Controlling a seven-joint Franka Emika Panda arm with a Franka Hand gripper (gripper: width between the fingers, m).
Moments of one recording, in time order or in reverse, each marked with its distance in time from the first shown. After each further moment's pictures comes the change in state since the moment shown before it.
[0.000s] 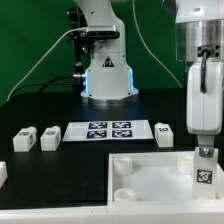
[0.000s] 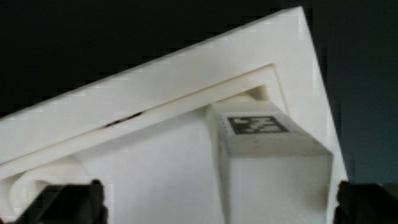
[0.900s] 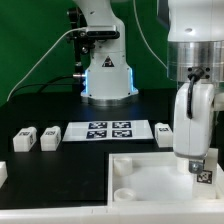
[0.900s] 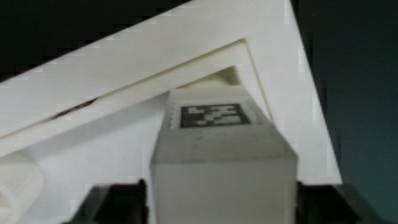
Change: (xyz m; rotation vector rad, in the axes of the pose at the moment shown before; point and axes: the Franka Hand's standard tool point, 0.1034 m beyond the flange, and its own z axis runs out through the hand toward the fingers) arm 0.011 -0.017 0.020 -0.018 0.033 0.025
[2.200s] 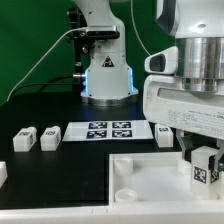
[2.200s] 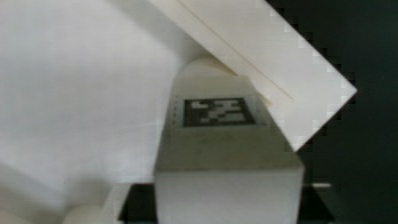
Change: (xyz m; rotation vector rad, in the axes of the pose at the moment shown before) arm -0.006 -0.006 -0.001 0.066 0.052 -1.005
